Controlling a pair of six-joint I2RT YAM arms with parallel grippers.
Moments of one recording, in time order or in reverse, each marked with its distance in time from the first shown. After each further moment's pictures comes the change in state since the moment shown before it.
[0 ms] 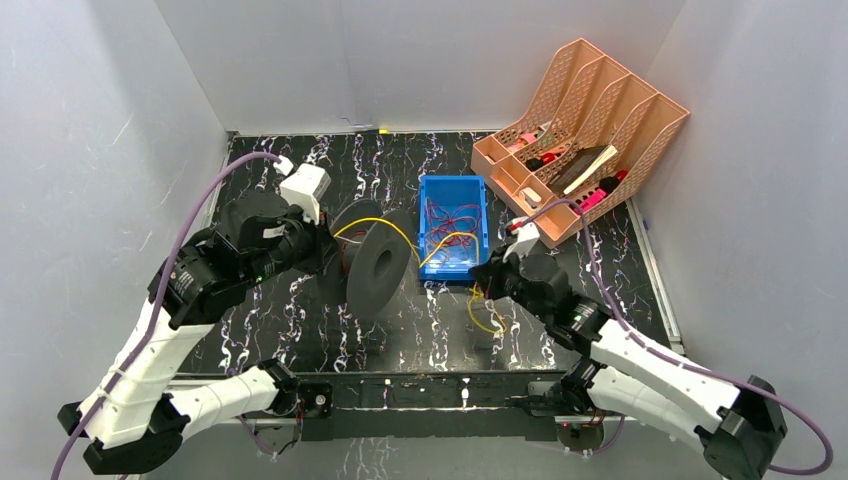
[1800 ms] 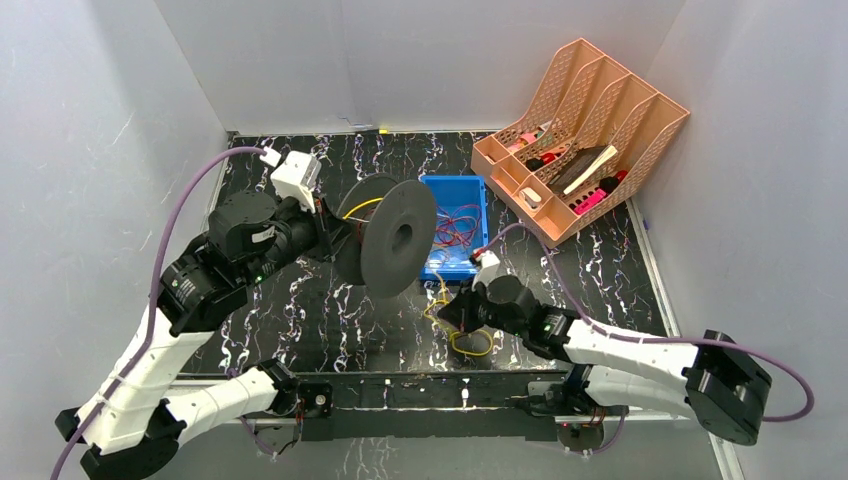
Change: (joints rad) left arm 0.002 -0.049 -0.066 0.238 0.066 -0.066; right arm 0.162 0.158 -0.081 0.145 -0.091 0.191
